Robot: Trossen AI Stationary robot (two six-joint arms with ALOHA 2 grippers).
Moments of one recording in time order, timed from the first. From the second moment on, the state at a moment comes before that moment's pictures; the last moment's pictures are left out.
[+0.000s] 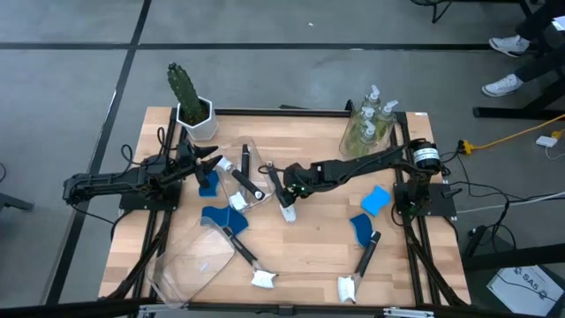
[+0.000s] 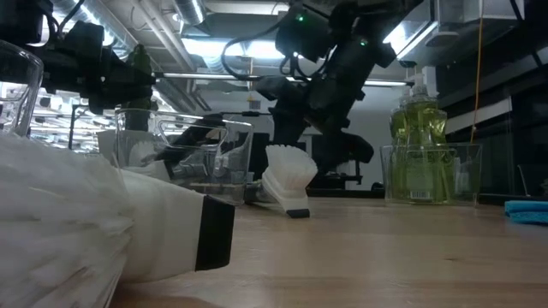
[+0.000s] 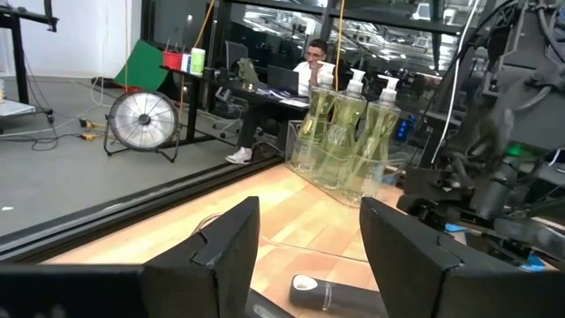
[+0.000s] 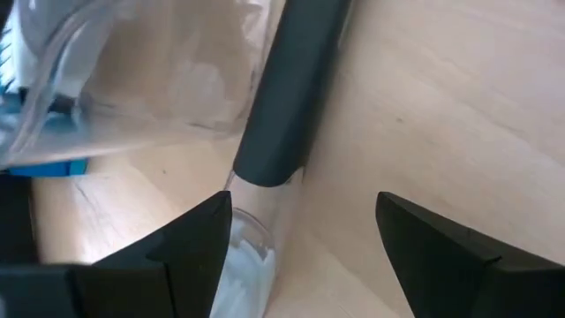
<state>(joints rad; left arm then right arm) 0.14 0.05 0.01 0.08 -0.40 -0.22 0.01 1.87 1.23 -0.36 0.05 0.95</state>
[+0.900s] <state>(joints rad) 0.14 0.05 0.01 0.07 -0.40 -0.22 0.01 1.77 1.23 -0.91 0.09 0.97</state>
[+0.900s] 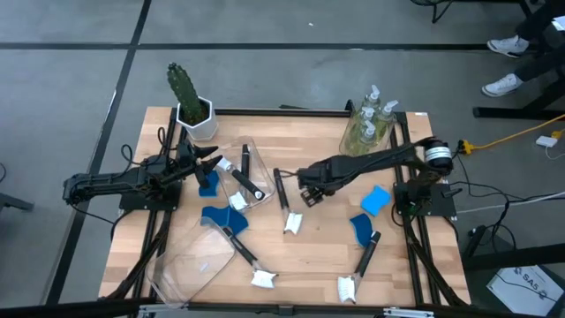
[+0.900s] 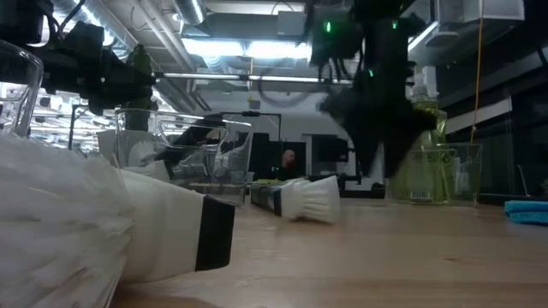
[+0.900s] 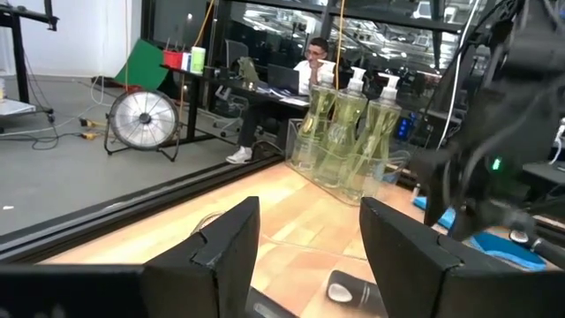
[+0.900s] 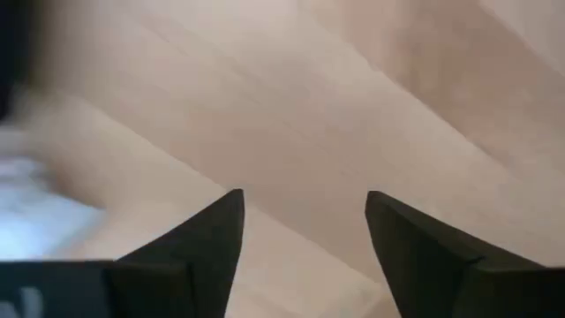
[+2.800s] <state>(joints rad) 0.14 0.05 0.01 0.08 -0.40 -0.22 0.04 1.95 1.23 -0.60 0.15 0.98</state>
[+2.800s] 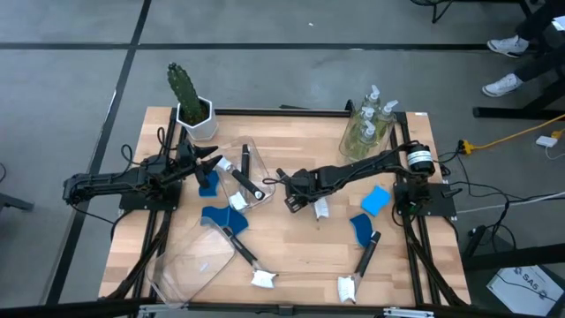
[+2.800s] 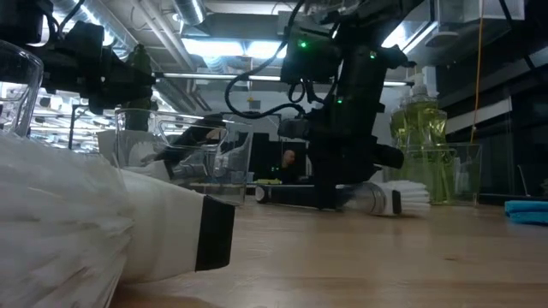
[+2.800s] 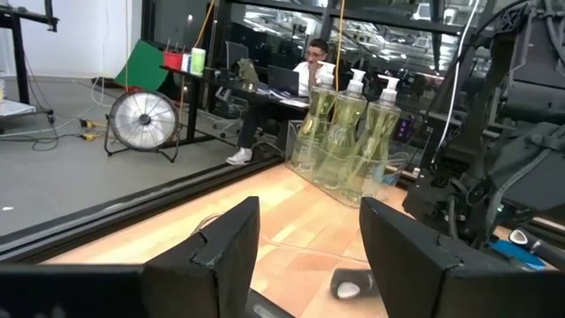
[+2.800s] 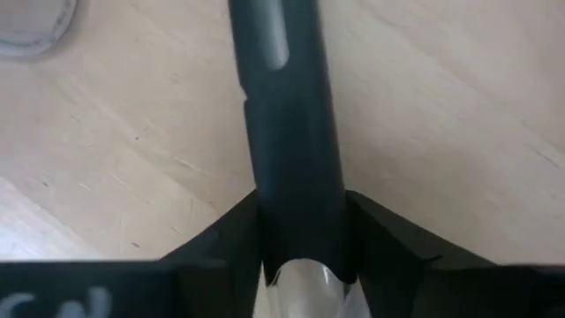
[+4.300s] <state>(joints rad) 0.14 0.05 0.01 0.08 -0.40 -0.22 -0.09 1.73 1.23 0.35 0.20 0.99</state>
